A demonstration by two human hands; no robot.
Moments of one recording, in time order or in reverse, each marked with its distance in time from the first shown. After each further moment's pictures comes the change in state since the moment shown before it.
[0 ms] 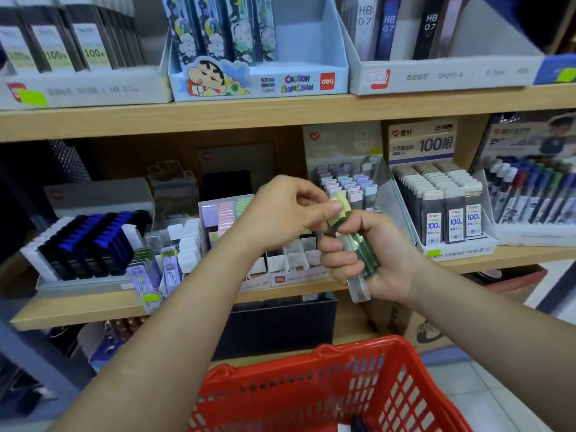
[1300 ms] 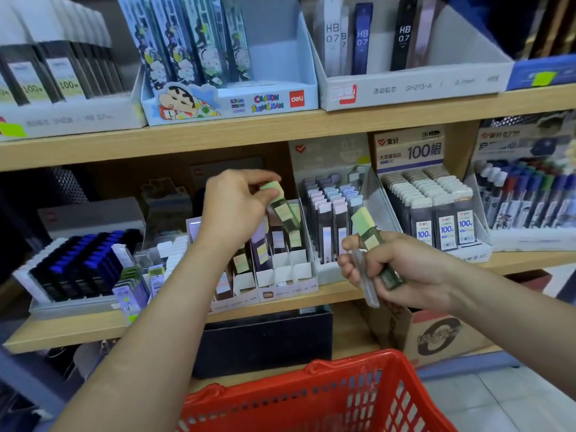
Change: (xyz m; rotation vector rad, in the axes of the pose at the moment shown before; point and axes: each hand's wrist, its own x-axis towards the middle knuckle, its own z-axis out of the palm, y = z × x) left_hand 0.021 -0.011 -0.014 0.207 0.500 0.049; right_hand -0.031 -0.024 -0.041 -0.227 0.199 -0.059
